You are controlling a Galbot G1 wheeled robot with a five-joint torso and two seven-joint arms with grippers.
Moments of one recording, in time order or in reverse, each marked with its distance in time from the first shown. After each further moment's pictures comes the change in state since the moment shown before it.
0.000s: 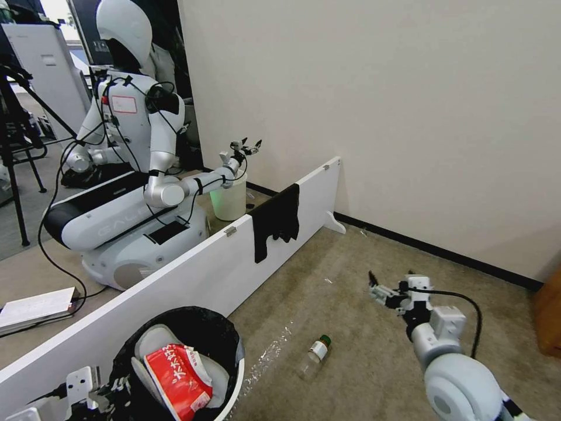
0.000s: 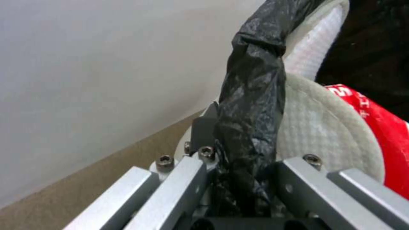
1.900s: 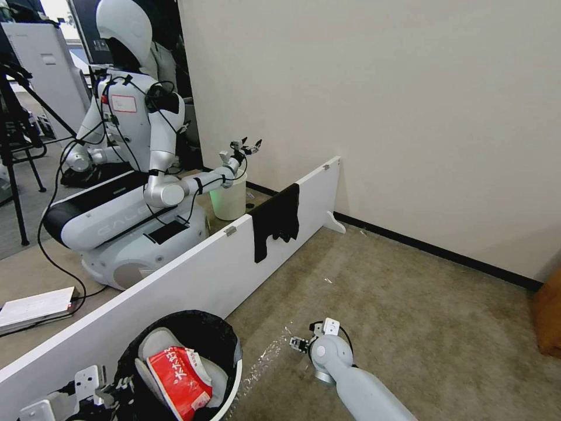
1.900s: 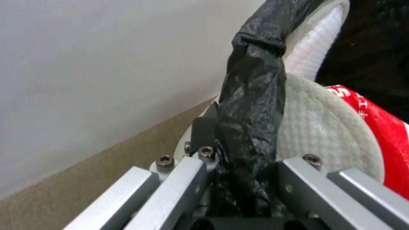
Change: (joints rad) left arm -0.038 0.017 0.009 0.092 0.008 -0.003 0.017; right arm 0.427 0.522 -0.318 -0.969 0.245 -0.022 0.060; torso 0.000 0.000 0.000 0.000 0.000
